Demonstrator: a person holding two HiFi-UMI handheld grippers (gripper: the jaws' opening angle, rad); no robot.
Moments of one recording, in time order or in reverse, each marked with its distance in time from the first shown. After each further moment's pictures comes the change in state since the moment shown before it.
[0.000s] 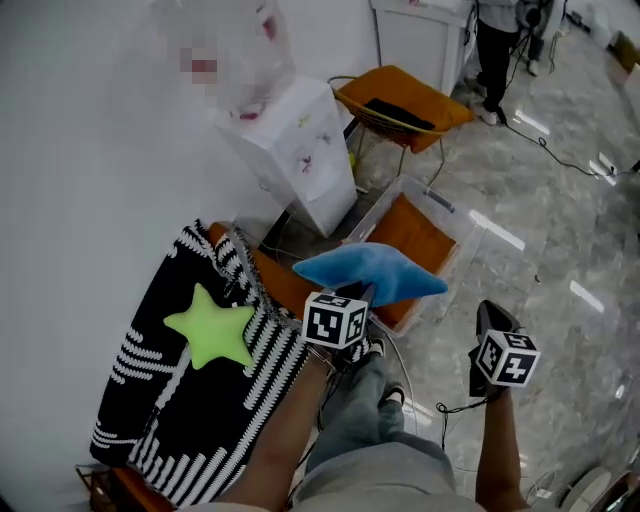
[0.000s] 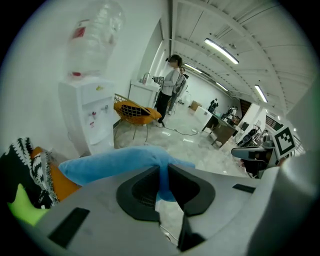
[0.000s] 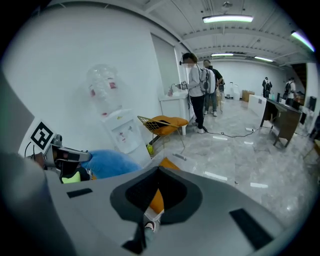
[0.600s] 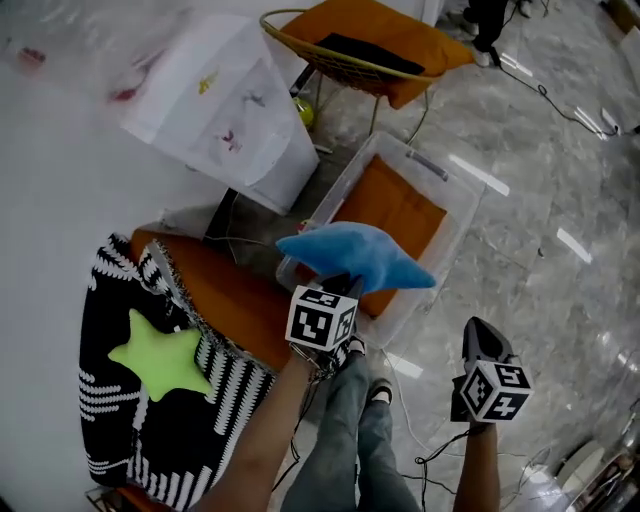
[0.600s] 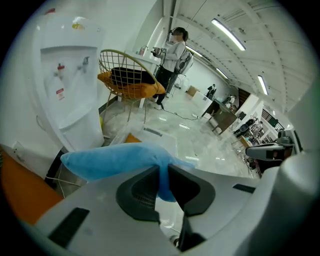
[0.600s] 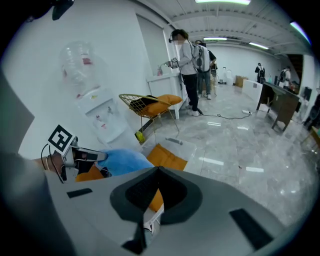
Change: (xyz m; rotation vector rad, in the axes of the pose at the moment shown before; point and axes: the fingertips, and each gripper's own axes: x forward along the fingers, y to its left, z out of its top) left arm 0.224 0.089 -0.043 0.020 0.179 -0.078; right arm 0.163 -0.041 -0.064 0.089 0.141 -0.067
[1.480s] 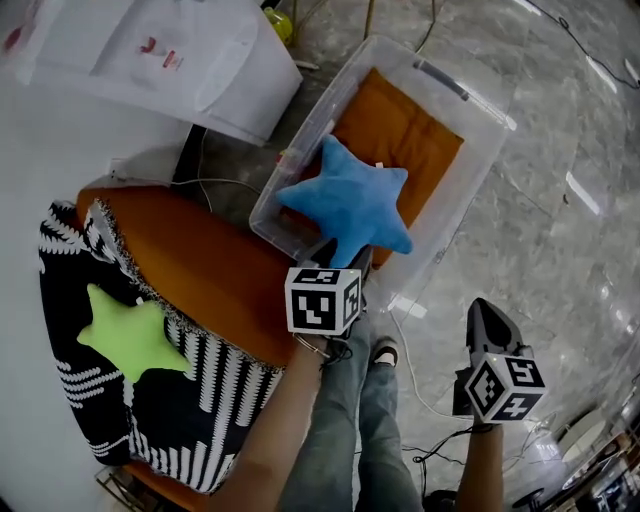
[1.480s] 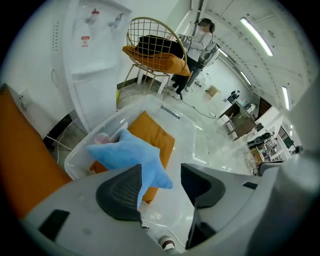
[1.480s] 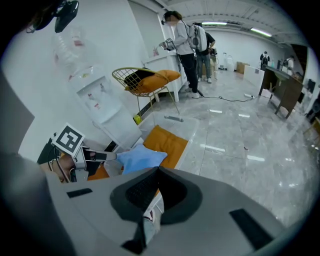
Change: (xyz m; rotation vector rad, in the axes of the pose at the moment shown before) left arm 0.099 0.040 -0.114 -0.225 0.061 0.103; right arm 0.080 -0.016 -0.109 0.040 0.141 0.014
